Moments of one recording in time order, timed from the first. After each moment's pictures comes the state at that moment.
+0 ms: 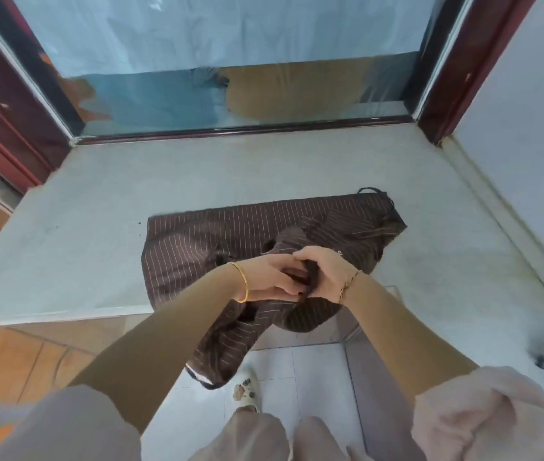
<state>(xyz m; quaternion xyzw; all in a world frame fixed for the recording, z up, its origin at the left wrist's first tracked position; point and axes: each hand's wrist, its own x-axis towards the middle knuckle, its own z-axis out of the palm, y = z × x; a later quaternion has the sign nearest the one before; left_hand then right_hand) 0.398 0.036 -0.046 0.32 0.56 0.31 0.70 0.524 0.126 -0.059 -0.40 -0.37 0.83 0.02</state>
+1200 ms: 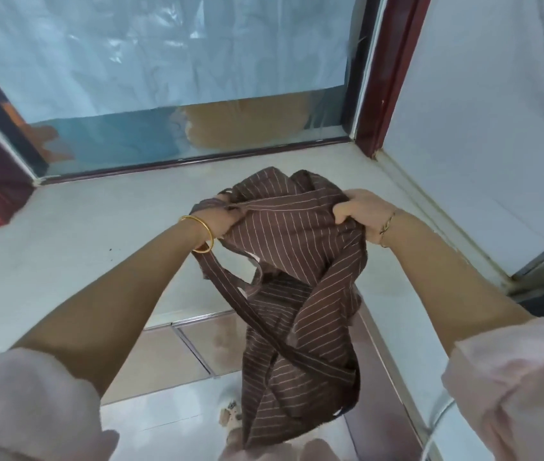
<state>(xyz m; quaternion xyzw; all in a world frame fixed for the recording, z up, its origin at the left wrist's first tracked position) 0.397 0.055 0.041 0.46 0.83 0.20 0.25 0.630 0.164 0.056 -0.46 -0.62 0.61 0.15</state>
